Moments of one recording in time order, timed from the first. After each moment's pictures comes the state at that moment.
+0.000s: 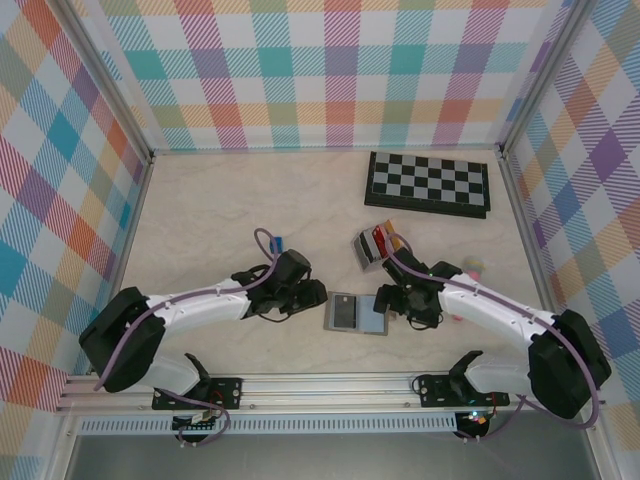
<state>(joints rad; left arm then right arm) -0.84 1.43 0.73 -0.26 0.12 -1.06 0.67 1.23 0.69 -0.83 0.01 0.90</state>
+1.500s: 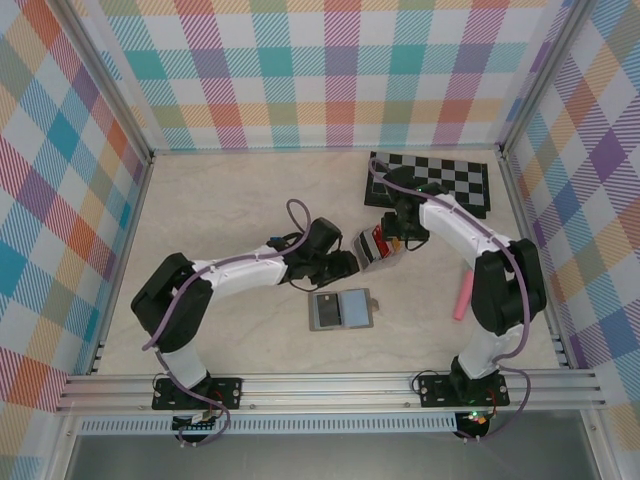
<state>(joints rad) -0.81 1.75 1.13 -0.29 0.19 -1.05 0.40 1.76 1.38 -0.90 0.18 0.36</state>
